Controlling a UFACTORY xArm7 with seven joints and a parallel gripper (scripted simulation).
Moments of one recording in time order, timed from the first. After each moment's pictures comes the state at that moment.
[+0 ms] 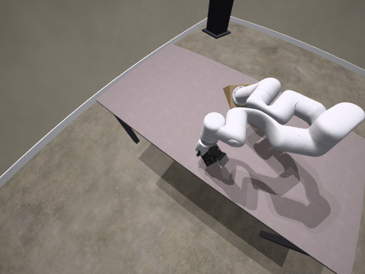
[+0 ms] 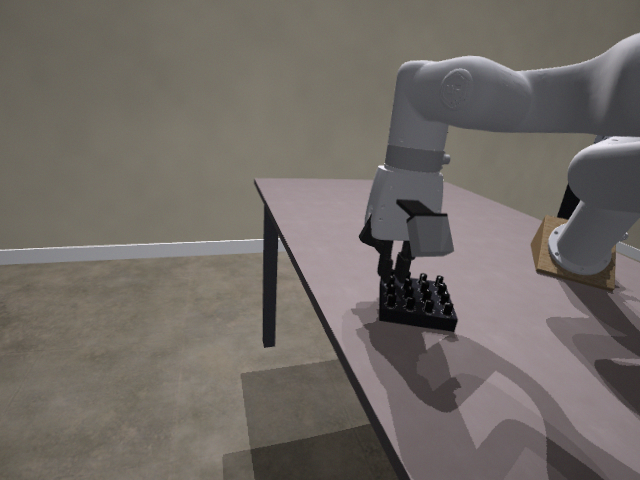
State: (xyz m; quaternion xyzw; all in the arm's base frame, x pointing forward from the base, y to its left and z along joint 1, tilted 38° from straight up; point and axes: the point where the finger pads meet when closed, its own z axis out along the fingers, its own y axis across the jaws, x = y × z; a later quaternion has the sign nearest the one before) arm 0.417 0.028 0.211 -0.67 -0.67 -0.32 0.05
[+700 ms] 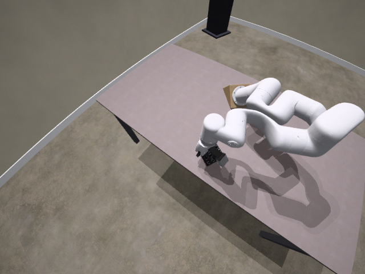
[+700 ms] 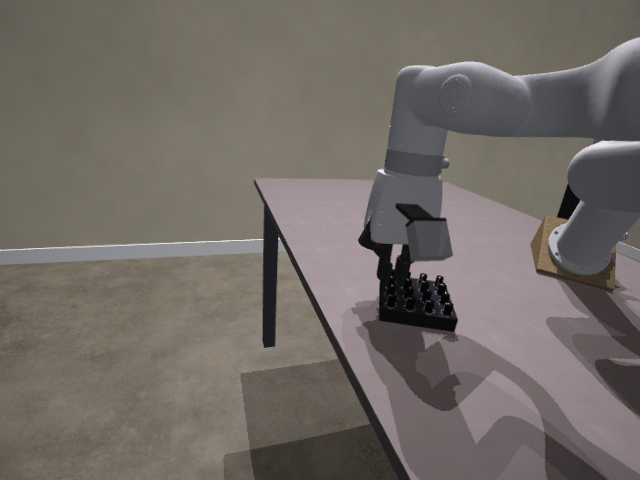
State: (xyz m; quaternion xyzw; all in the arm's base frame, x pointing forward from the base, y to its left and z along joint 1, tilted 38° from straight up) arm 0.419 0.030 0.207 -0.67 -0.67 -0.32 0.05
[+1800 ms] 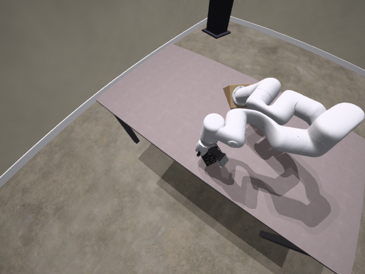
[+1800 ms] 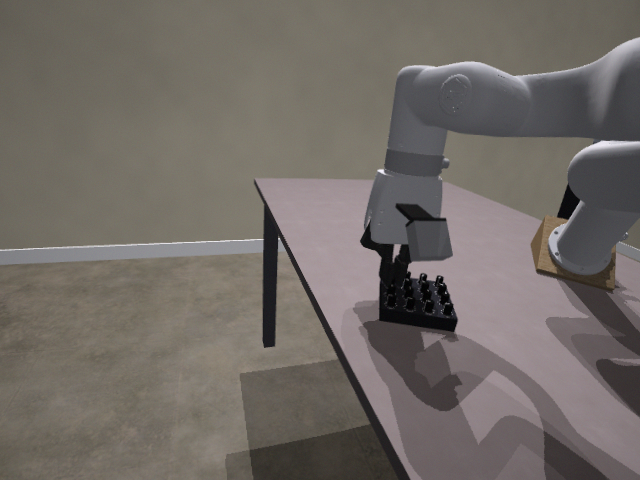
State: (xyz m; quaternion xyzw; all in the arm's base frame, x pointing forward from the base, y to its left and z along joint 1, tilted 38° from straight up) arm 0.419 0.030 0.207 -0.67 -0.67 -0.32 0.05
